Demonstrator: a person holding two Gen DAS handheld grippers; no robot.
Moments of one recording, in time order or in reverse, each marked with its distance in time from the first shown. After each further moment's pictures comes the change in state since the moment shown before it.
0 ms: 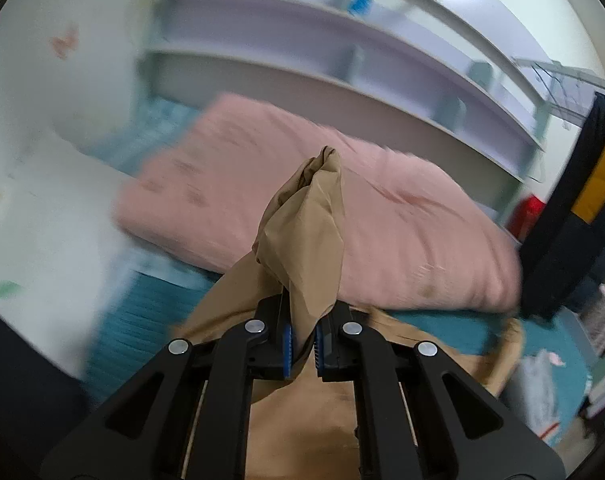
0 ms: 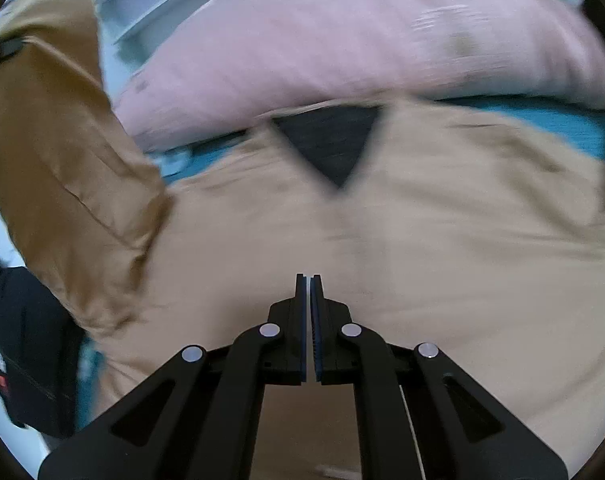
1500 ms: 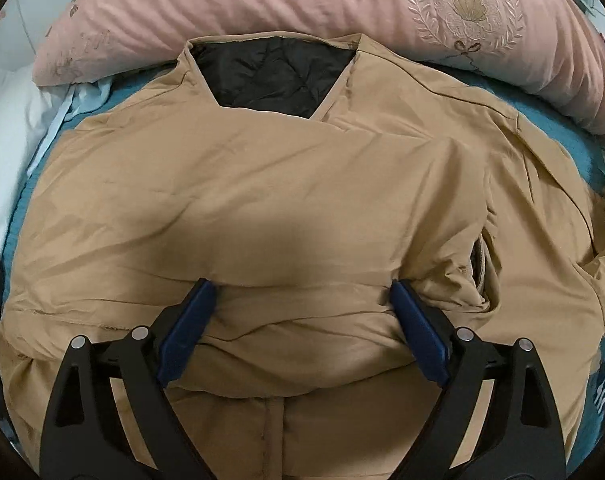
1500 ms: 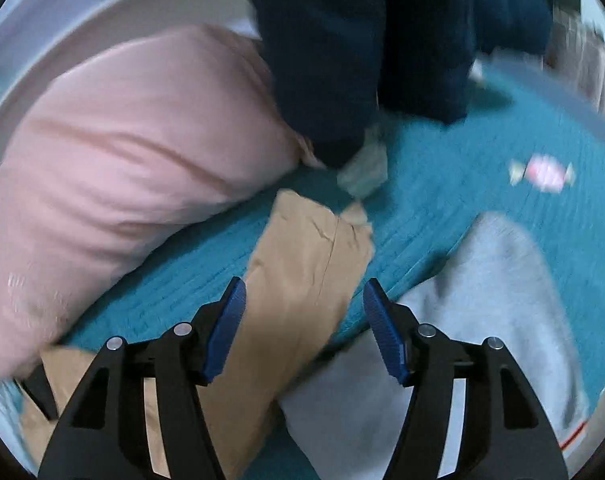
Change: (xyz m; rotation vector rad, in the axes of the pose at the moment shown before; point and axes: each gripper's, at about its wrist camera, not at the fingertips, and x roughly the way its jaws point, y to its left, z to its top) left arm 0.191 -0.119 -0.199 0.155 0.523 0.317; right arm -0.081 -0.391 0.146 0.504 -0.043 -0.448
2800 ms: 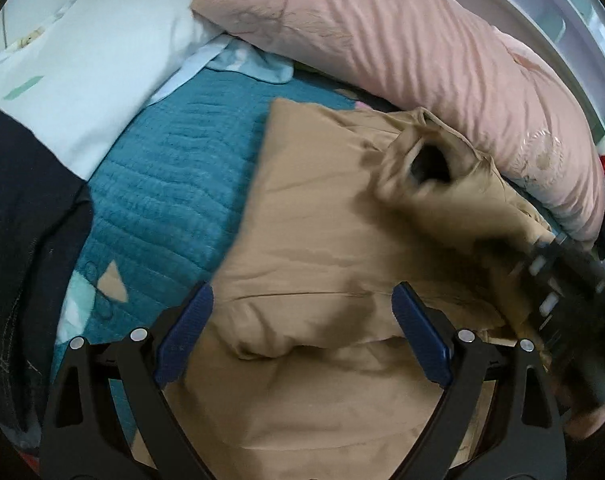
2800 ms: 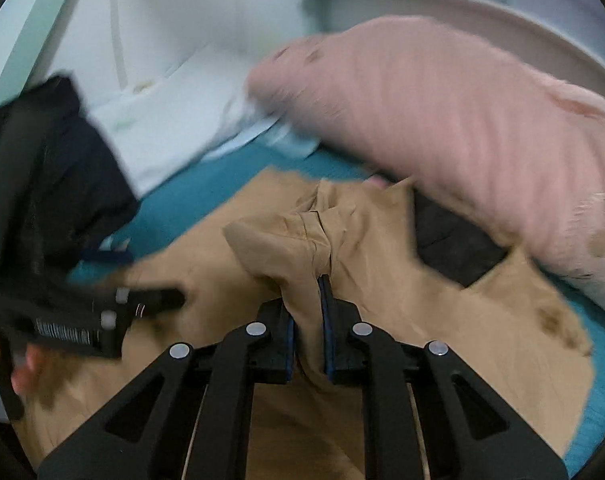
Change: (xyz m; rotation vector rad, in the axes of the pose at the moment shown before) left arm -0.063 0.242 -0.056 -0.307 -0.083 -0.137; right arm -0.099 0.321 -0.337 -1.182 -0.018 0.769
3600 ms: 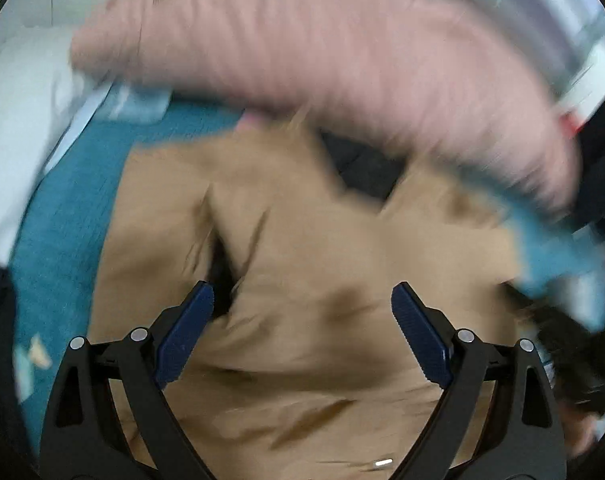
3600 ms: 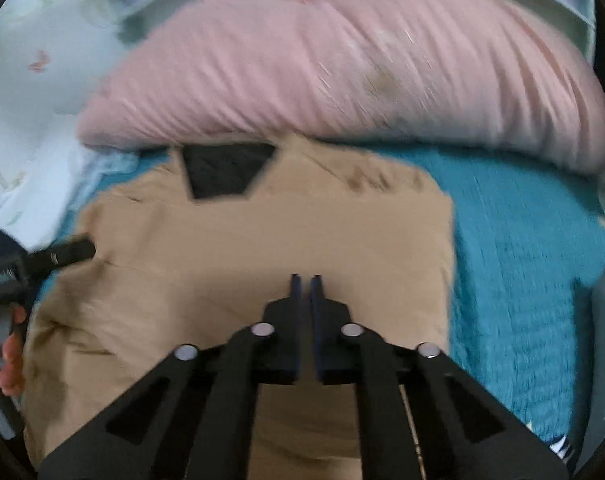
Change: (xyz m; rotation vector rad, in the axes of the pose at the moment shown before) left arm 0.051 -0.104 0.021 0.196 0.105 -0.017; right arm -0.059 -0.126 -0.078 0.539 0.072 -0.321
